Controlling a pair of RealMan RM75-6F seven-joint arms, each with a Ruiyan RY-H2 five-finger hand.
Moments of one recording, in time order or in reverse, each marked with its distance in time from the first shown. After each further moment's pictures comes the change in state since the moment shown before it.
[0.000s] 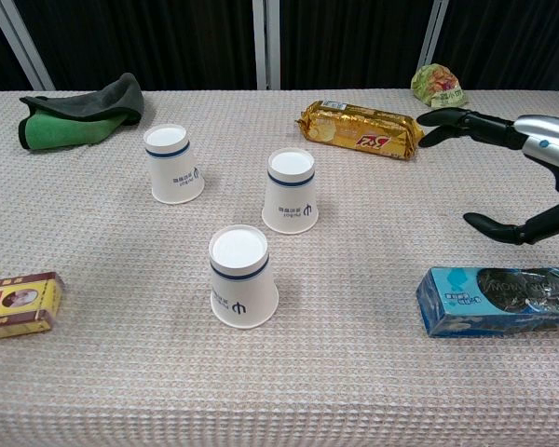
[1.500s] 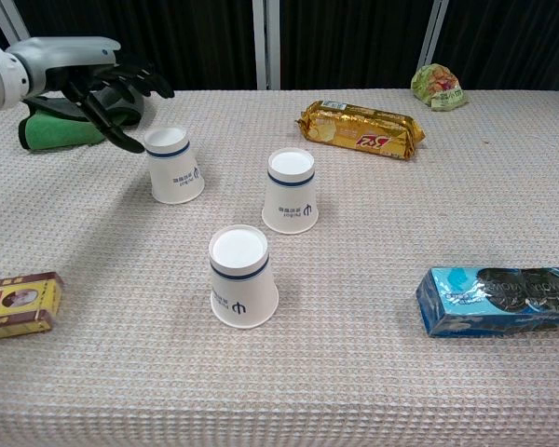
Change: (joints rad) left arm -0.581 -0.029 -0.198 0.173 -0.730 -1.081 0.012; right arm -0.216 0.243 -0.005 -0.097 0.038 0.237 -0.077
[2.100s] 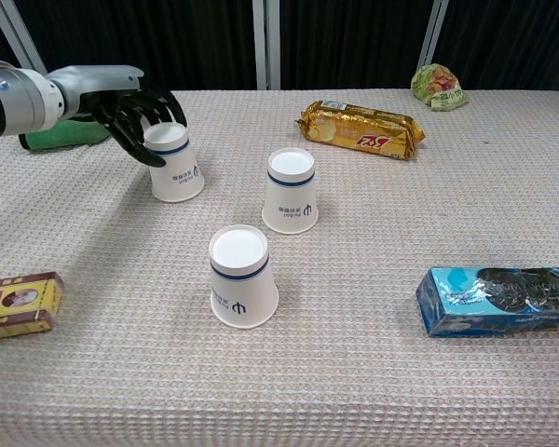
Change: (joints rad) left arm -0.055 -0.099 0.024 0.117 -0.080 -0.037 0.014; right arm -0.027 -0.021 0.006 0.039 0.012 -0.001 0.033
